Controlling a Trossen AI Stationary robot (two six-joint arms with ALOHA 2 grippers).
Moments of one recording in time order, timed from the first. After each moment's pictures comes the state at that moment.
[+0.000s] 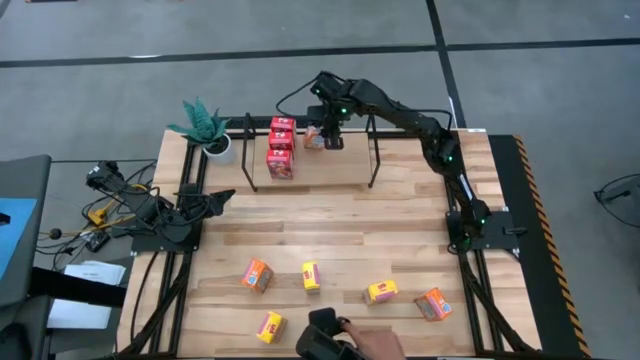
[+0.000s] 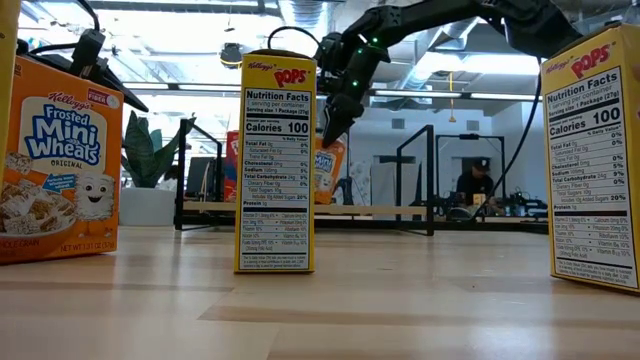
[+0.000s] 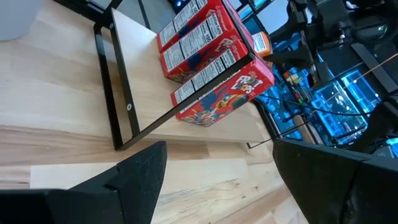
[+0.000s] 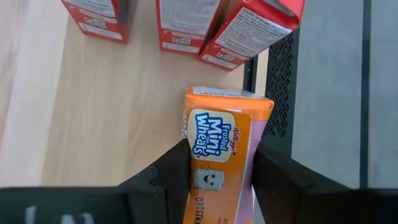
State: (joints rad) left arm -0.58 0.17 0.19 -0.57 -1.29 -1.46; right arm -0.56 2.26 2.32 -1.08 -0.09 -0.71
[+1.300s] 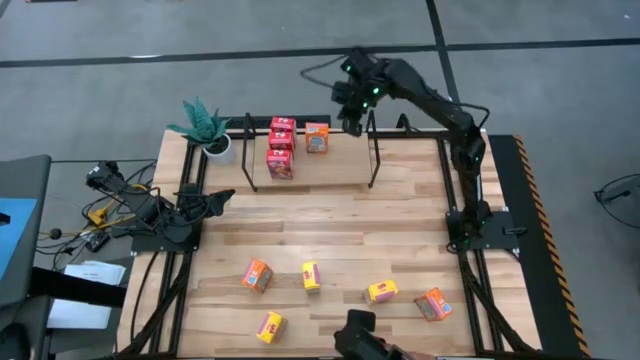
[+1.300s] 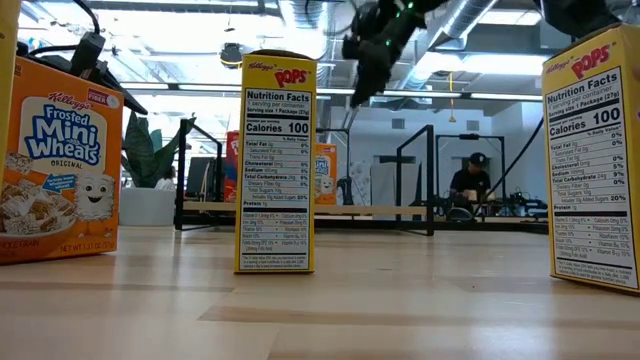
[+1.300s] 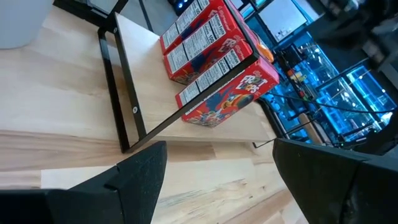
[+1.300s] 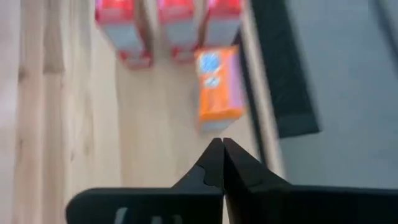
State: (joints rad) left arm -0.58 0.17 0.19 -0.60 -1.29 -1.45; right arm -0.65 2.05 2.25 -1.21 -0.24 -0.46
